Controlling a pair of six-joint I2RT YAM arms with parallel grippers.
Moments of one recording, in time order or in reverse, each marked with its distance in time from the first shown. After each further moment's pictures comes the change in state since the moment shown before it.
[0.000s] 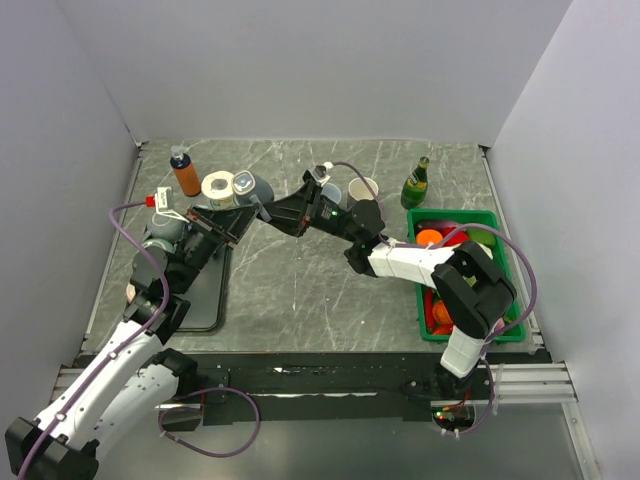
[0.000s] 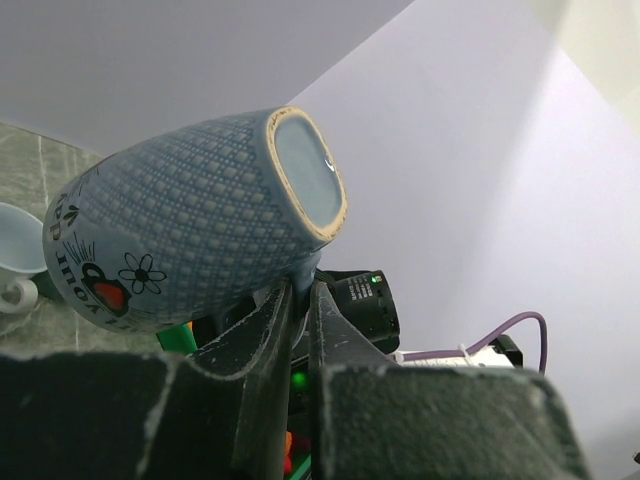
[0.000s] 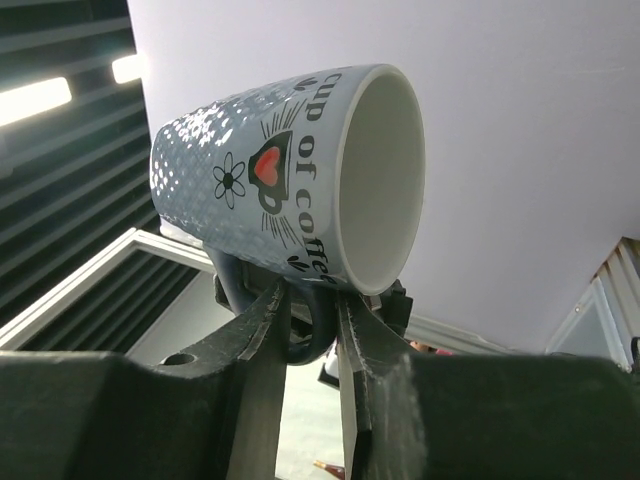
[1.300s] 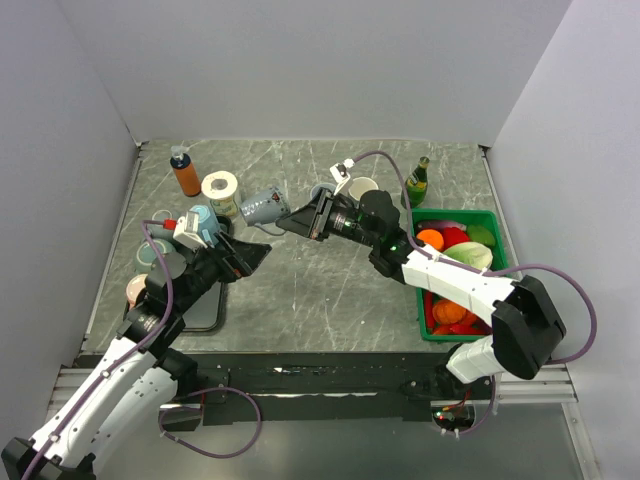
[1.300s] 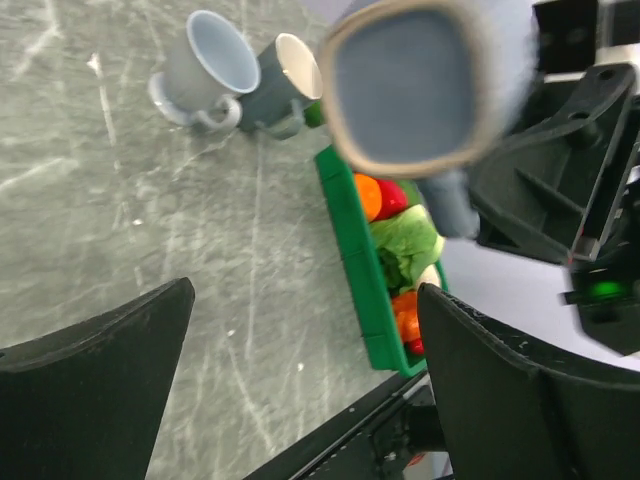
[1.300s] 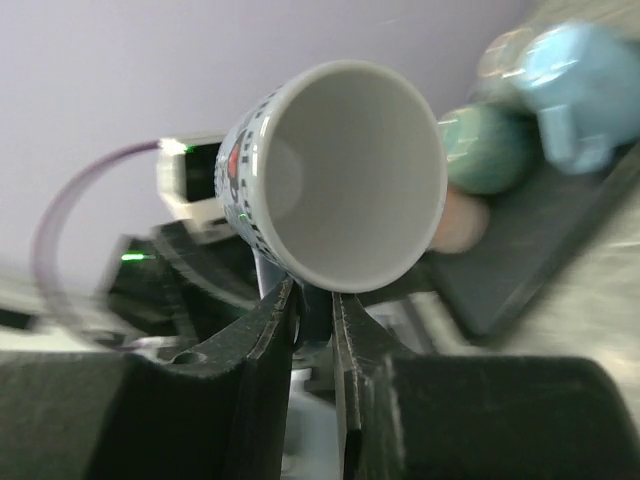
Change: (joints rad) left arm -0.014 -0.124 -0.065 -0.508 -0.032 0.166; right arm -0.014 -0.304 -0.050 -0.655 0.116 -0.687
